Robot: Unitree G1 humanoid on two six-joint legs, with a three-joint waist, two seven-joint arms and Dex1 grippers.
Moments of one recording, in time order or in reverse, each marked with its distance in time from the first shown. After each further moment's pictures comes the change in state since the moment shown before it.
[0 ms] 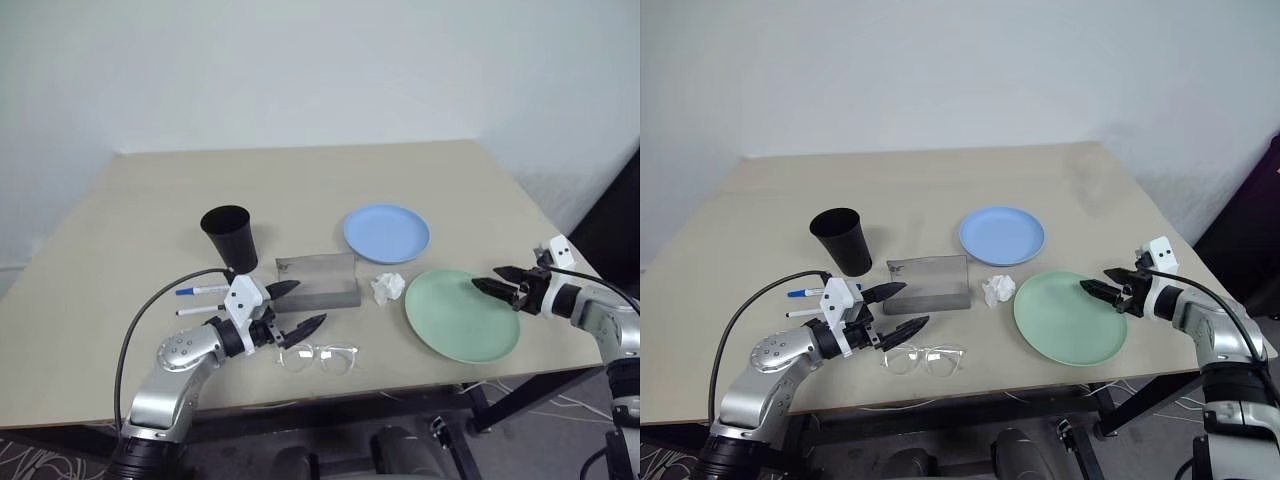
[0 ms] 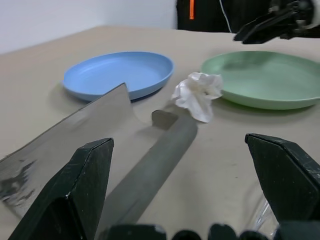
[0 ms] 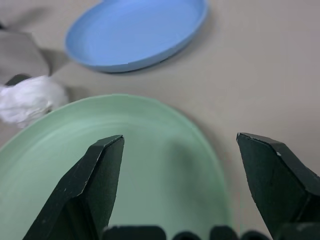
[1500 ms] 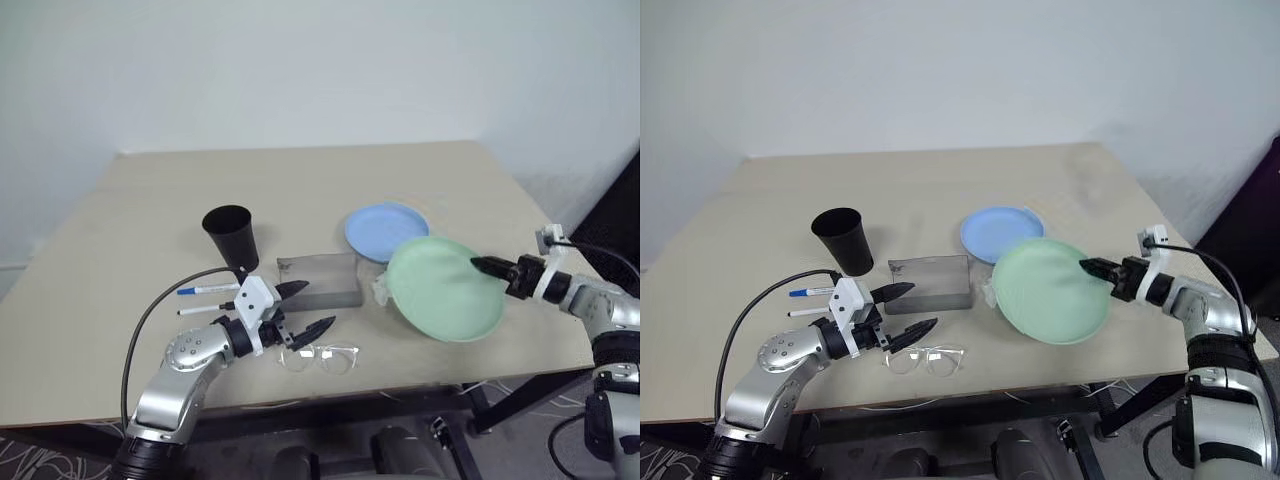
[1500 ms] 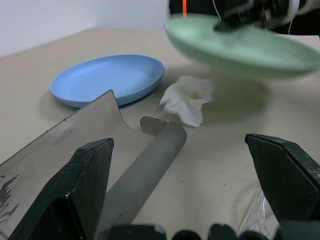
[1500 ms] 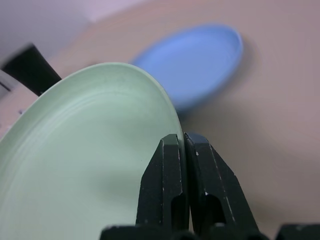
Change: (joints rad) left arm -0.009 0.000 -0.033 -0.025 0.020 0.014 0.017; right arm -0.178 0.075 -0.083 0.117 0.092 0.091 0.146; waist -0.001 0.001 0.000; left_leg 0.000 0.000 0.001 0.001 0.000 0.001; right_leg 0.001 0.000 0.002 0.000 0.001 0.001
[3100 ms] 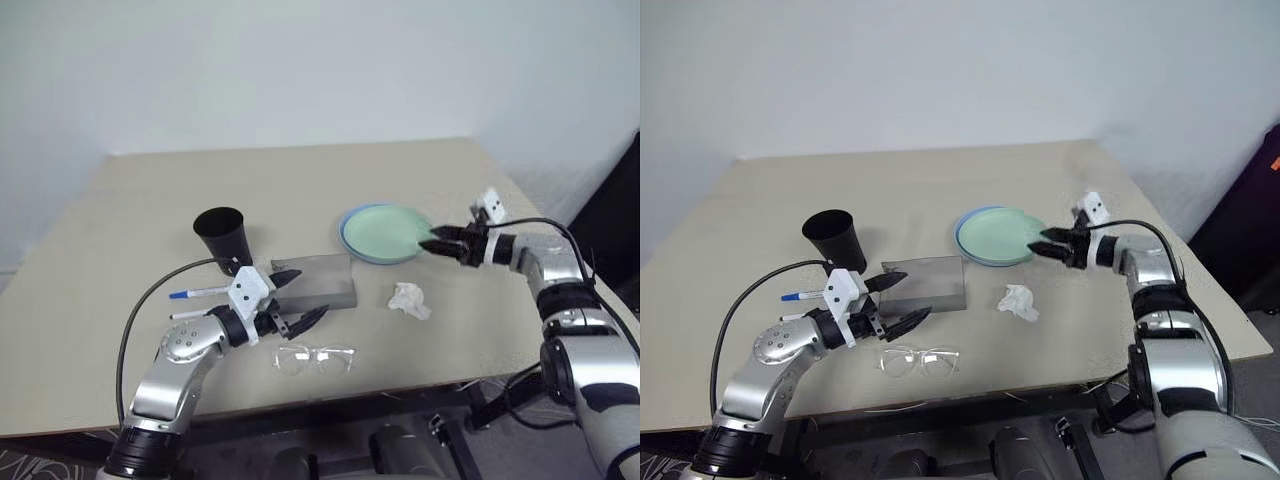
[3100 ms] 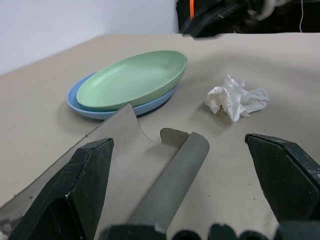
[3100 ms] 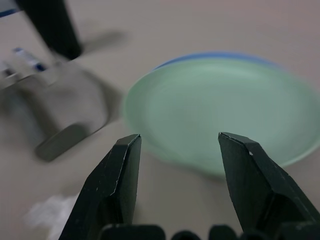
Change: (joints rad) left arm -0.054 0.021 0.010 0.038 0.002 -0.031 0.021; right arm -0.161 0.110 0.228 0.195 -0.311 -0.401 0.186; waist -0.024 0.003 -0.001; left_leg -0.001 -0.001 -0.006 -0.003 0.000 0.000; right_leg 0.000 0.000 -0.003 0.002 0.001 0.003
